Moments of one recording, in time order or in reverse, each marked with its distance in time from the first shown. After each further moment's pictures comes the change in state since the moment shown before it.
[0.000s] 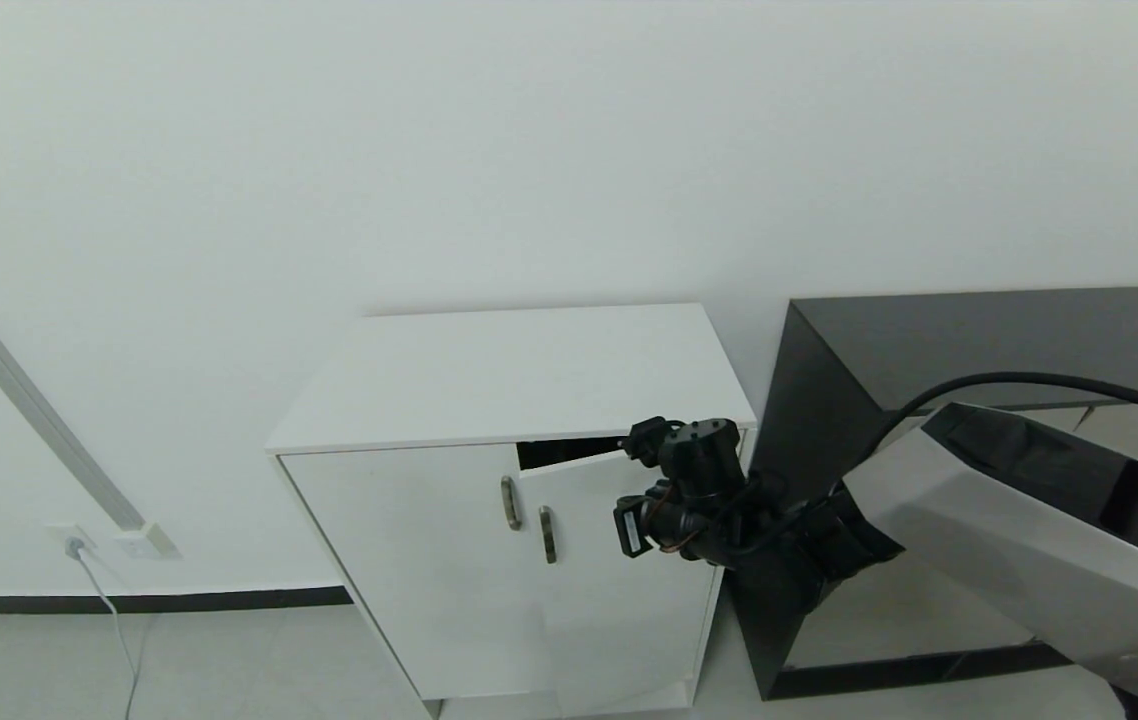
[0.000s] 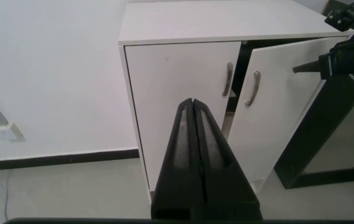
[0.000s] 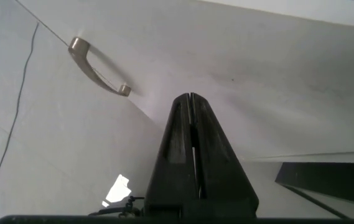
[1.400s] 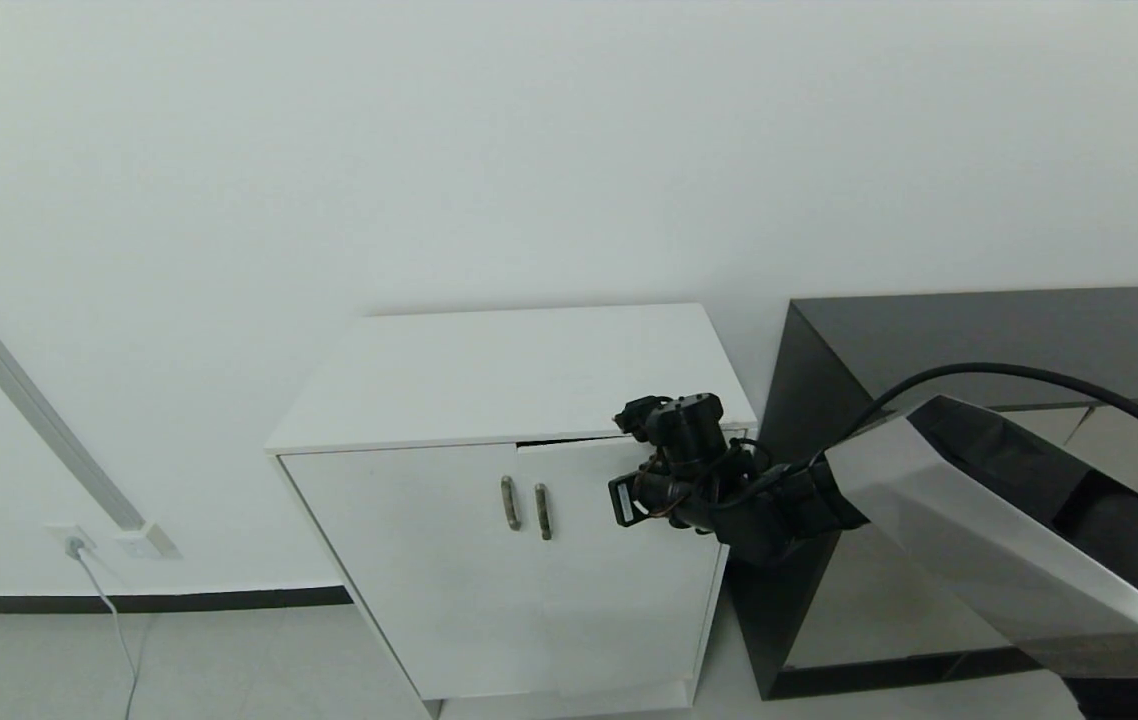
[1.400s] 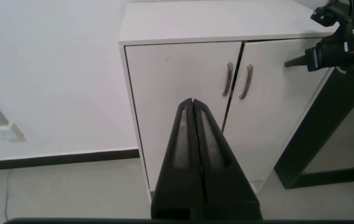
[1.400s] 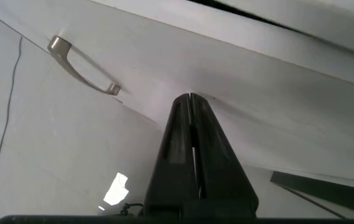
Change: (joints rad) left arm 0.000 0.000 0.000 0.000 0.002 0.000; right arm -0.034 0.087 -0.261 0.202 -0.003 0.000
